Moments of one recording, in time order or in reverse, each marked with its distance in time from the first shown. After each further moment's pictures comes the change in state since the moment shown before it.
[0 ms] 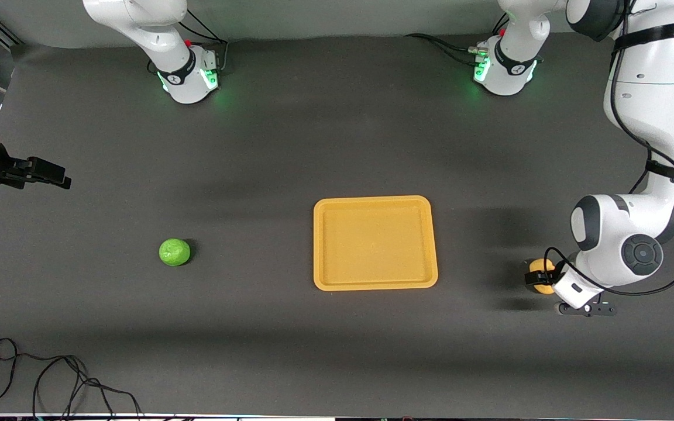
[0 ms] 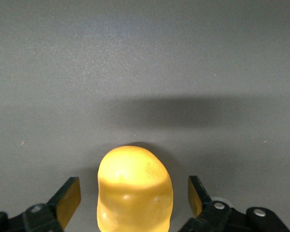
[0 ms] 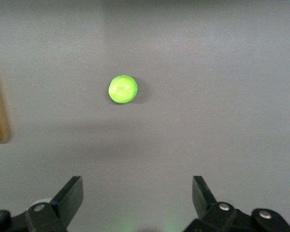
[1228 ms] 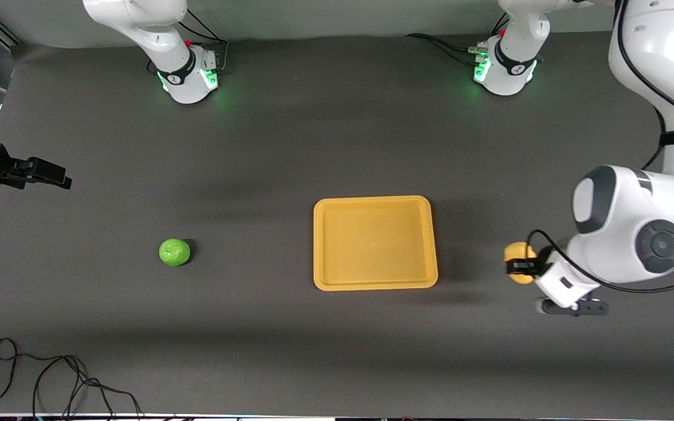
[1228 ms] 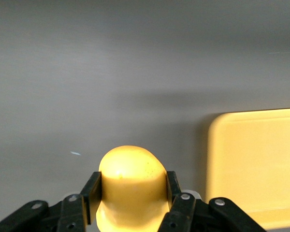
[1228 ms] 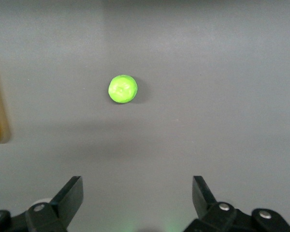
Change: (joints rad) left arm -0.014 -0.130 -0.242 0.239 -0.016 -0.435 -0.230; right arm 0.000 0.002 0.000 -0.001 0.000 0.000 0.000
